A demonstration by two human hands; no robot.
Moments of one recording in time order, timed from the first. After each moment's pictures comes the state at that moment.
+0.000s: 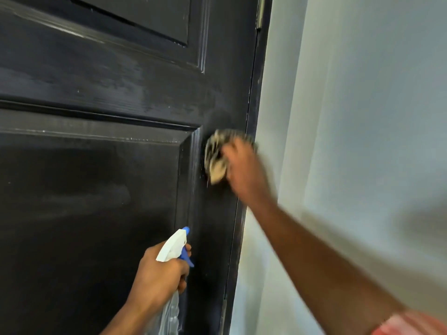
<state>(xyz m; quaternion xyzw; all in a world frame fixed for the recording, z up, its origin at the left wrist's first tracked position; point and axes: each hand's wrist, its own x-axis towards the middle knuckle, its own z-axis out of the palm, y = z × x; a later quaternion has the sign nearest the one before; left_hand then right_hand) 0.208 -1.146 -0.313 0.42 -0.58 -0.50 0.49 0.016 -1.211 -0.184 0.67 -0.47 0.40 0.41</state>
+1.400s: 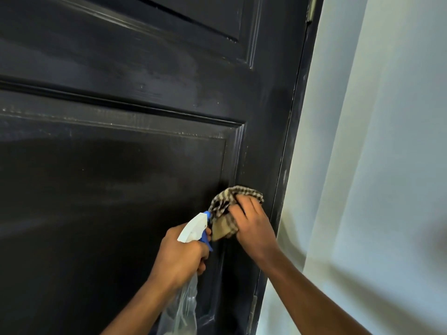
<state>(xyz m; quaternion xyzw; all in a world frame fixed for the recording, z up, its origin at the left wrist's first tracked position) 0.250 -1.146 -0.296 0.42 -0.59 -0.48 0.50 0.057 -1.215 -0.307 0.73 -0.42 0.35 0.41</state>
